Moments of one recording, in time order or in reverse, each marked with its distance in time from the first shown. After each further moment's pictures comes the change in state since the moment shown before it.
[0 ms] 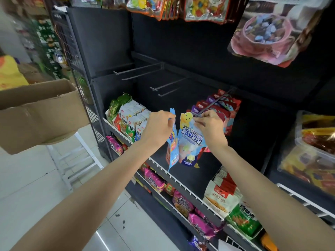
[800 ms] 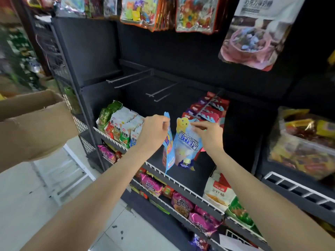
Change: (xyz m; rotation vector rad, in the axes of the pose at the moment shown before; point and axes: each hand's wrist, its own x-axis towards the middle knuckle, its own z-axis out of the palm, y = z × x) left_hand -0.005 -0.017 -0.017 -0.065 -0.035 0.027; right_hand -0.033 -0.028 -0.001 0.284 0.175 0.251
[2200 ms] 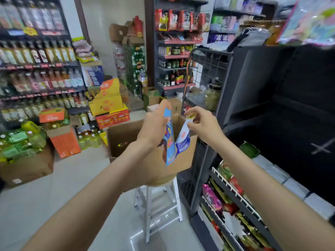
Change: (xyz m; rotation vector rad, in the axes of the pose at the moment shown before) left_hand 0.098 -0.455 -0.353 0.094 0.355 -0.228; right_hand 0.078 -0.335 0.540 -0.012 -0.566 -0.426
